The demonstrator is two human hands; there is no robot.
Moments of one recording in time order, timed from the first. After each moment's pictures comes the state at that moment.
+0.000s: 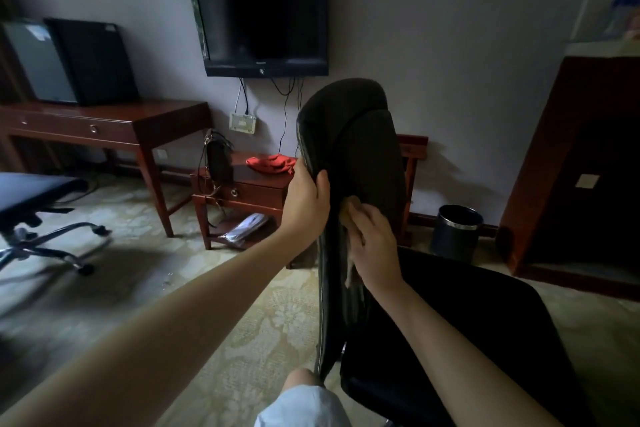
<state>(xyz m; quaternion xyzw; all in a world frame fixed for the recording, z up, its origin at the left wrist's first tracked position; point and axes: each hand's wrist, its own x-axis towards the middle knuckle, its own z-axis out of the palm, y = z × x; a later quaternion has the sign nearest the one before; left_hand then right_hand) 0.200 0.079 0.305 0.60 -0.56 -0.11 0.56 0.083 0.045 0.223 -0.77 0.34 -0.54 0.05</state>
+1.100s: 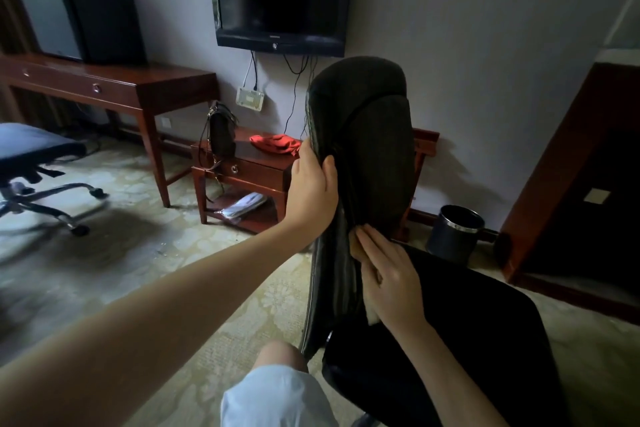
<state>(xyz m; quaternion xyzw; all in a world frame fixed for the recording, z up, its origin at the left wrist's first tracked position) 0.191 0.067 0.287 0.57 -0.54 -0.07 0.61 0.040 0.058 0.181 -0.82 0.32 -0.48 -0.07</state>
